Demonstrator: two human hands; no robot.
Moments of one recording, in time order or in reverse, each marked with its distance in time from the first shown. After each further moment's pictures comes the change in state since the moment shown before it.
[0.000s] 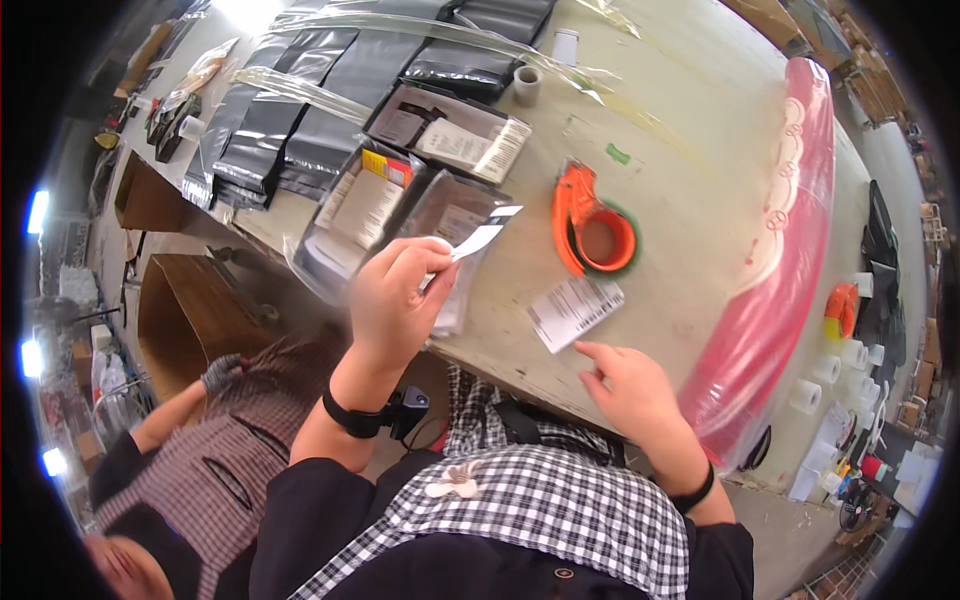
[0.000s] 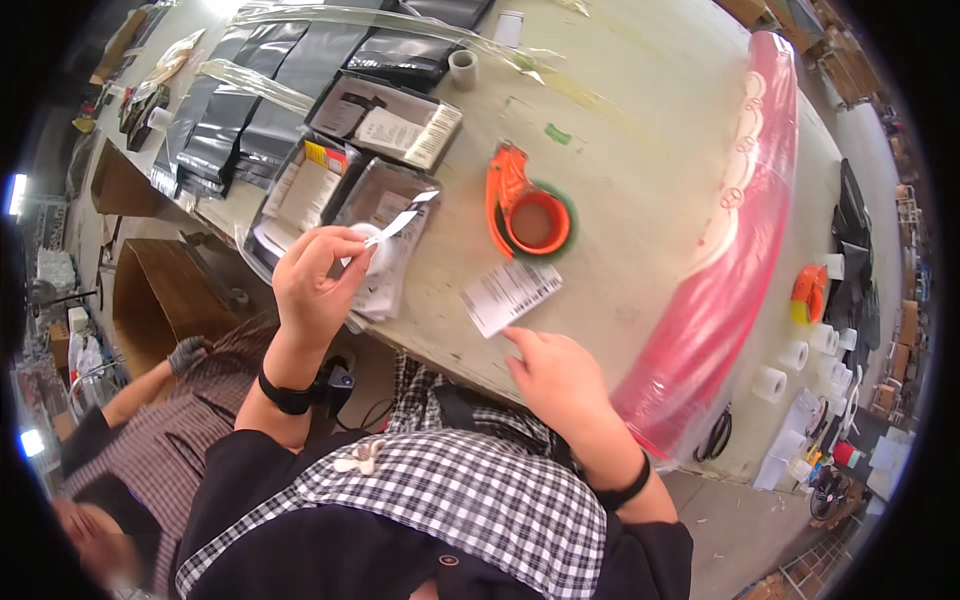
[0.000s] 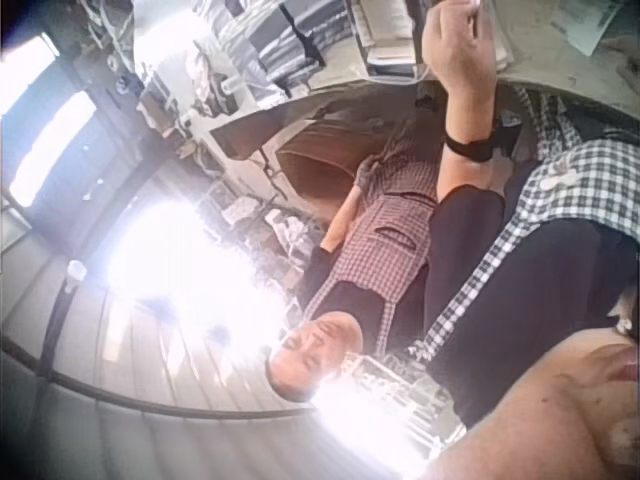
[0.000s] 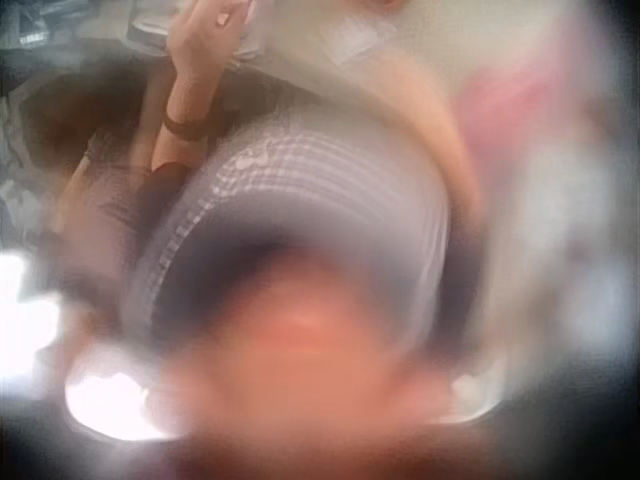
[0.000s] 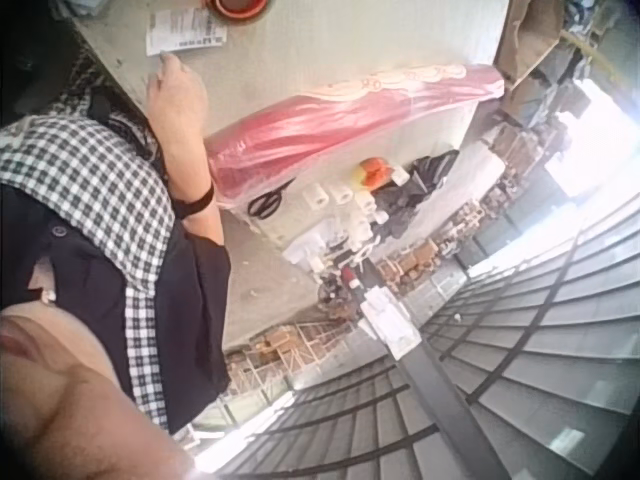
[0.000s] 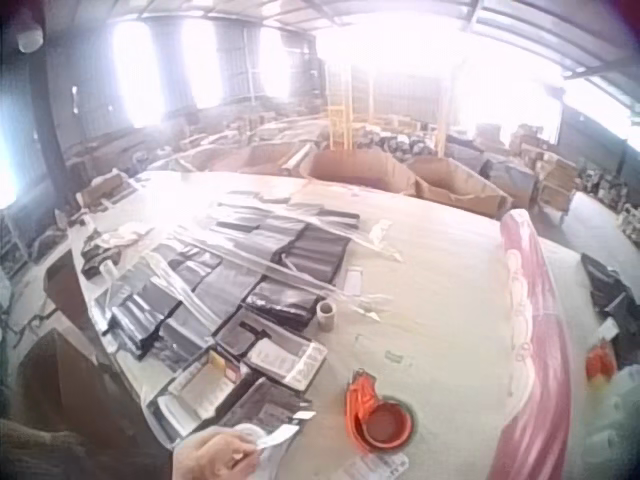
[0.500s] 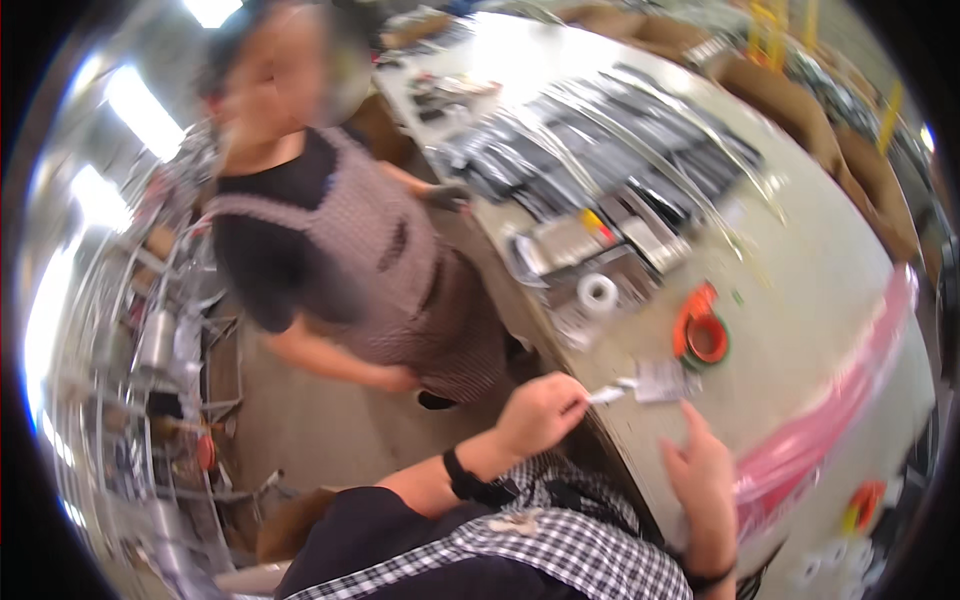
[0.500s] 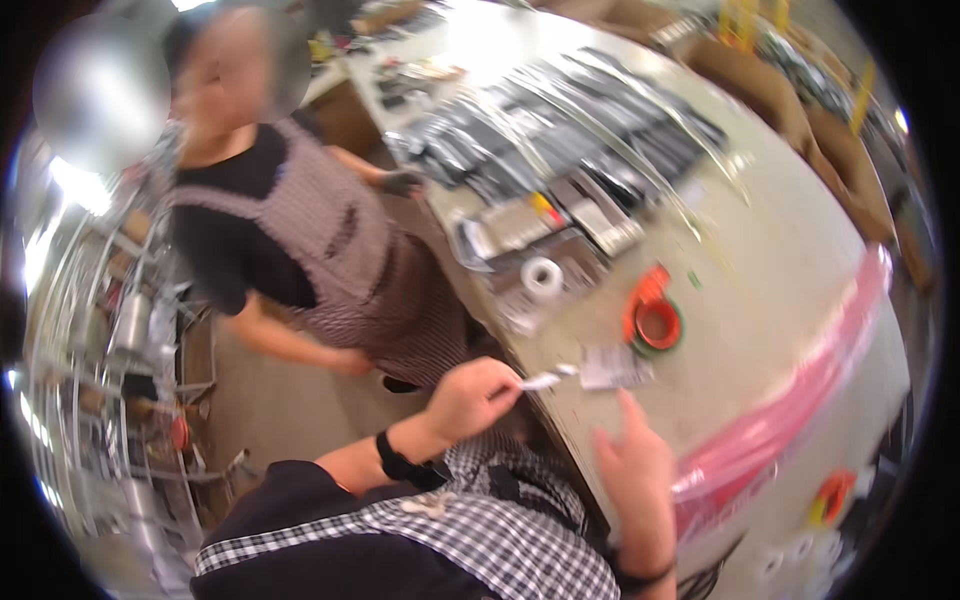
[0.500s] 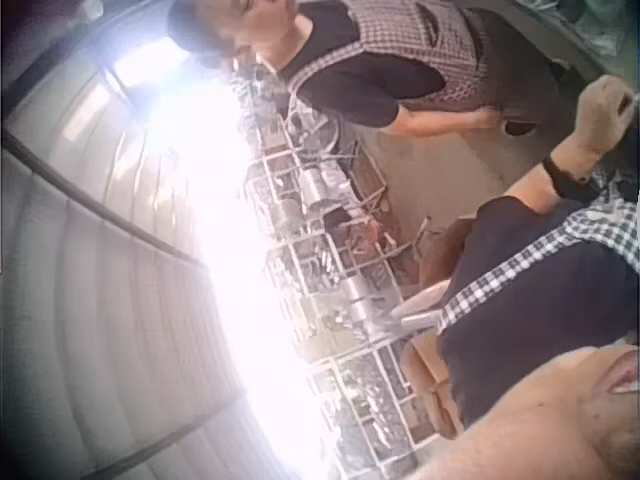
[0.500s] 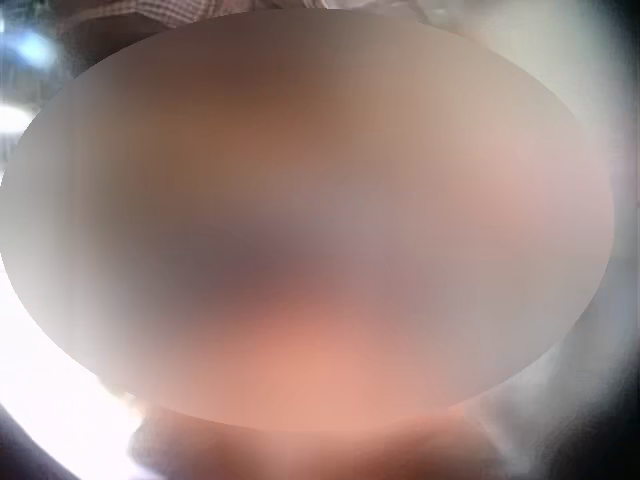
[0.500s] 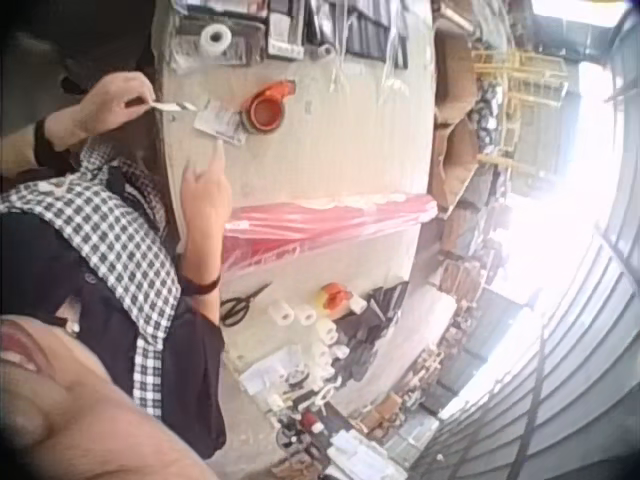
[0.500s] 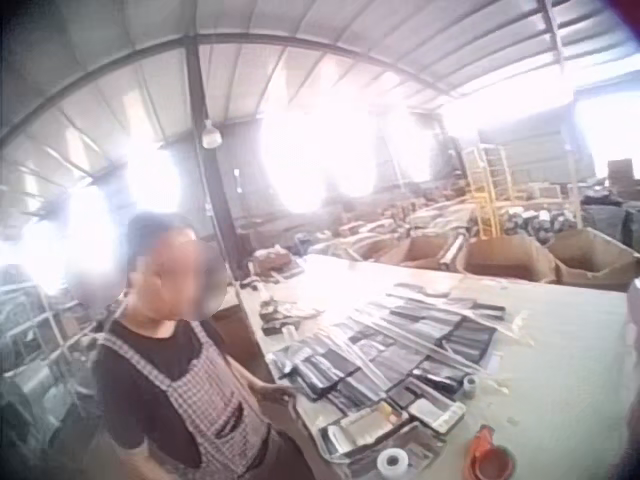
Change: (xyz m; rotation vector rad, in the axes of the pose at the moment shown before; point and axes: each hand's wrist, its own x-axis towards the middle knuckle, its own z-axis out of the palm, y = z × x) left_hand -0.161 0.096 0.027 0.118 0.113 -0.119; right_hand -0.067 -0.006 -0.034 -0.129 -0.010 -0.008
